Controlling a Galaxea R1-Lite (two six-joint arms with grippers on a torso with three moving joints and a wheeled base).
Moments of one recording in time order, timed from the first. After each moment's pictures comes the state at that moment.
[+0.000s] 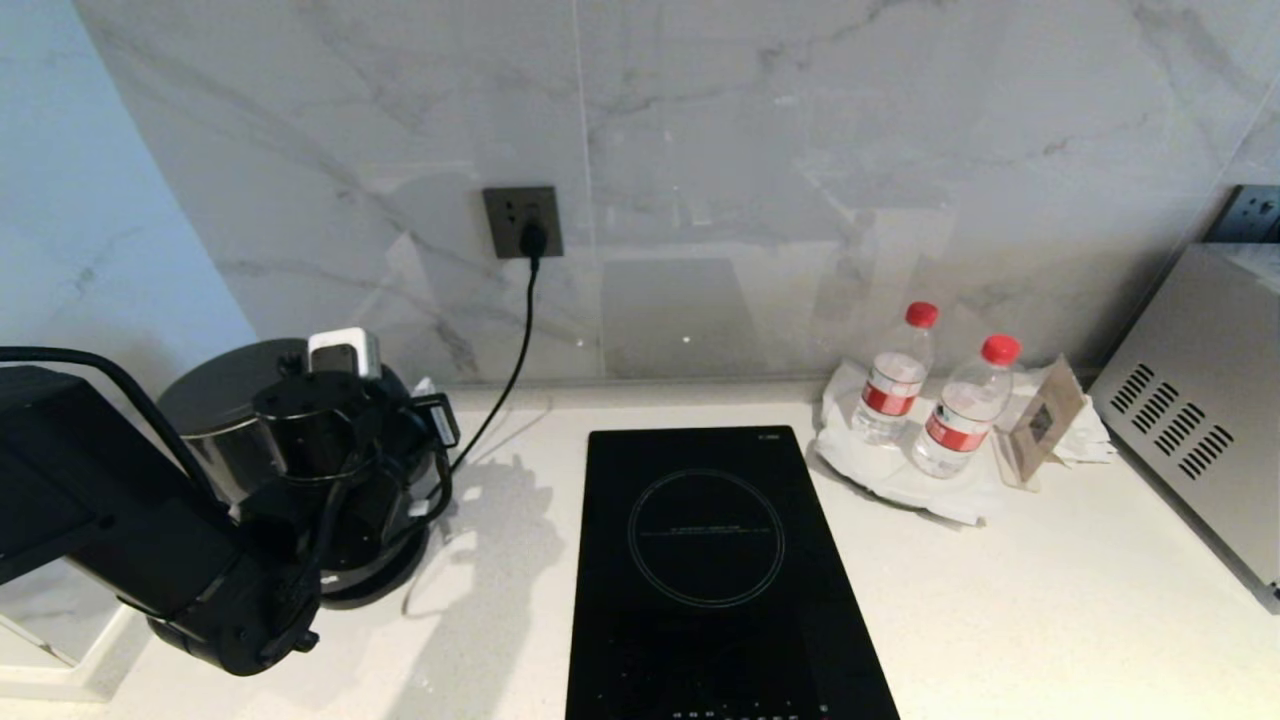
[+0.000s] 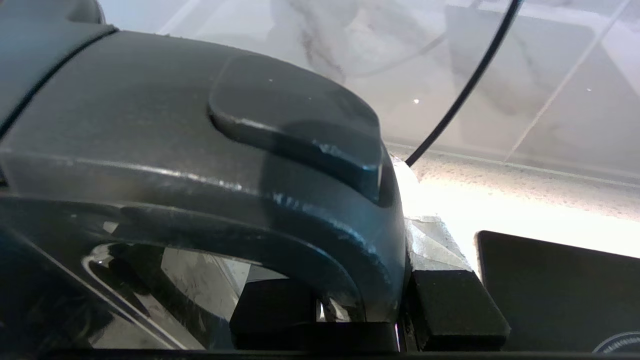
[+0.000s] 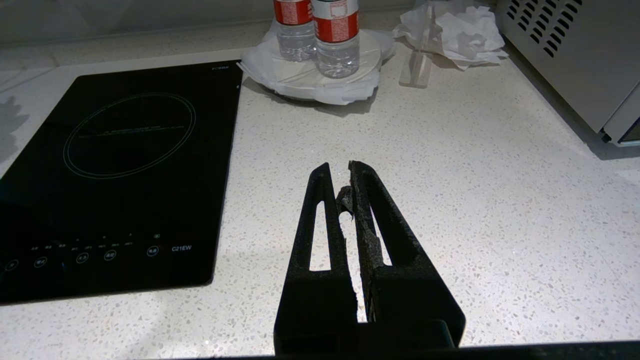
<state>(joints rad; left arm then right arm) -0.32 1.96 -0.63 -1.33 0.48 -0.11 0.00 0.00 0.00 0.01 -0.01 0.03</state>
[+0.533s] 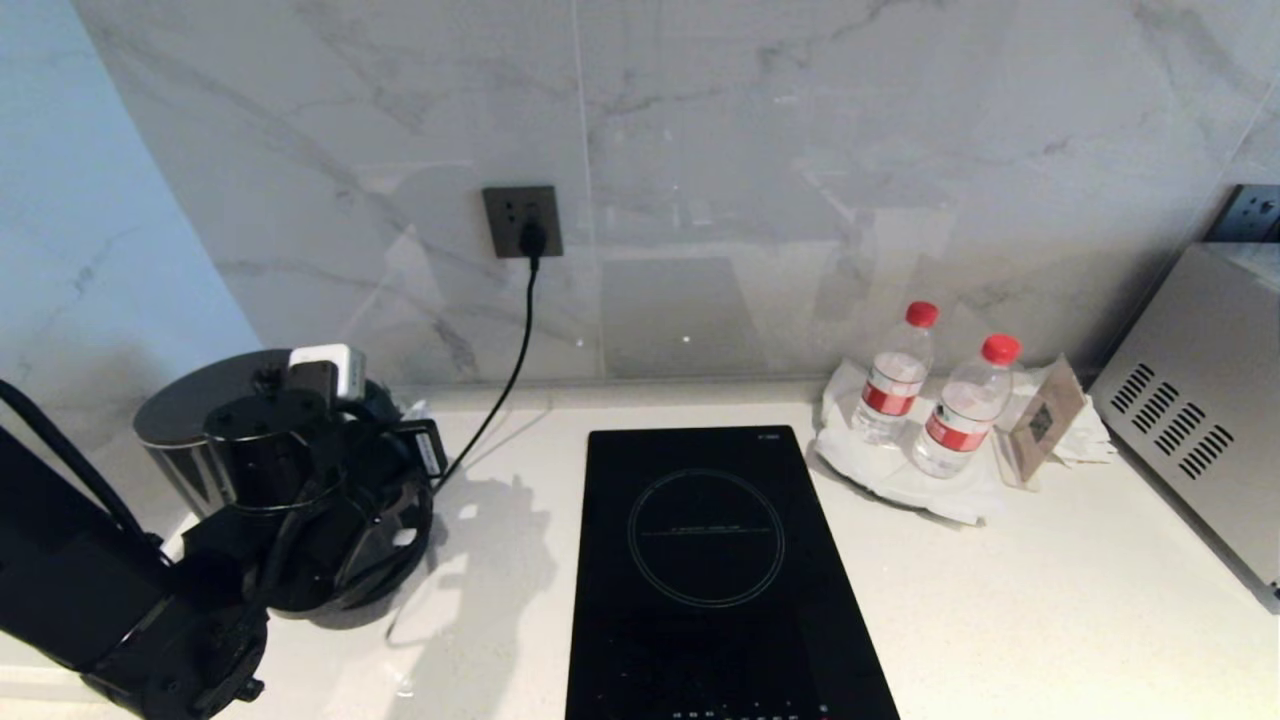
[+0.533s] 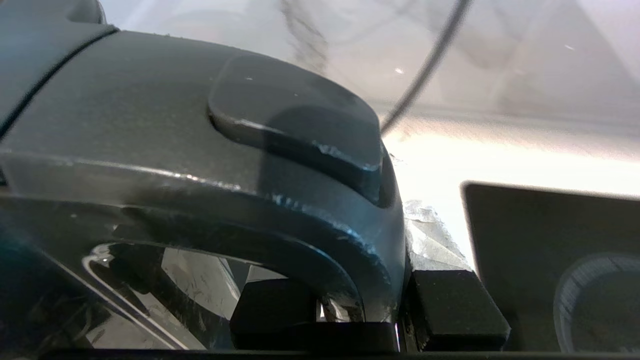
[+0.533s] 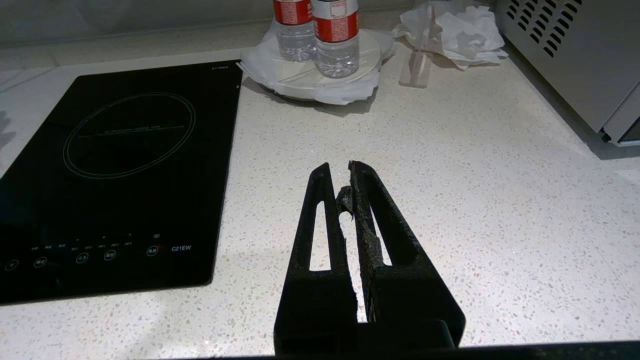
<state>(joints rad) -0.33 1.85 -0.50 -1.28 0.40 -0.10 0.00 0.00 0.00 0.01 -0.01 0.03</state>
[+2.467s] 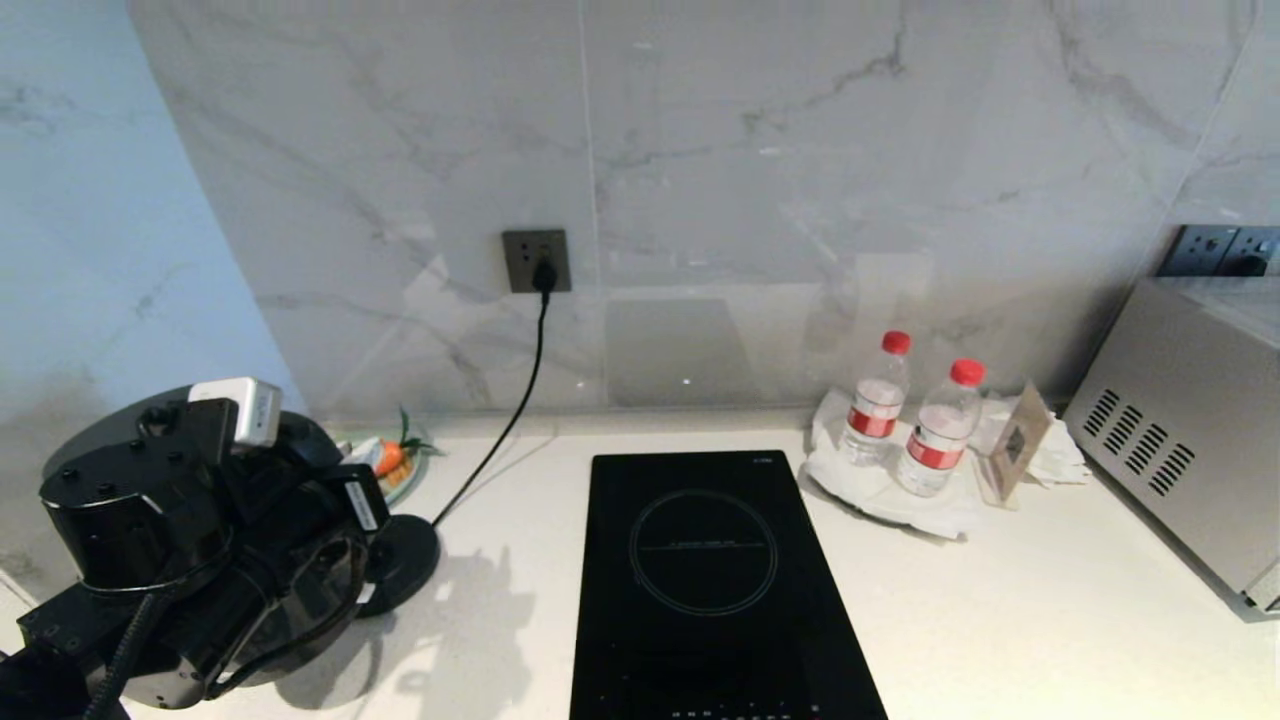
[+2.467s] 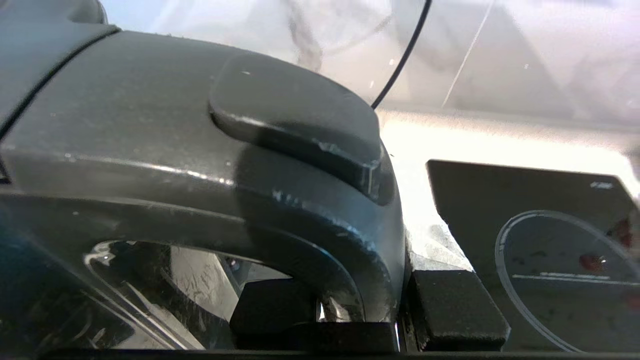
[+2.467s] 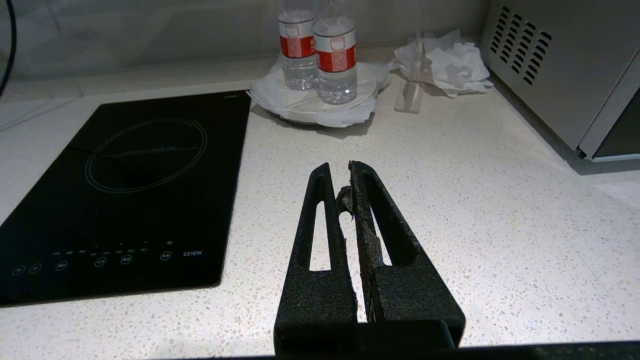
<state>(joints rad) -0.31 1.62 -0.29 -1.22 0.33 -0.14 0.00 0.00 0.00 0.01 -0.01 0.03</state>
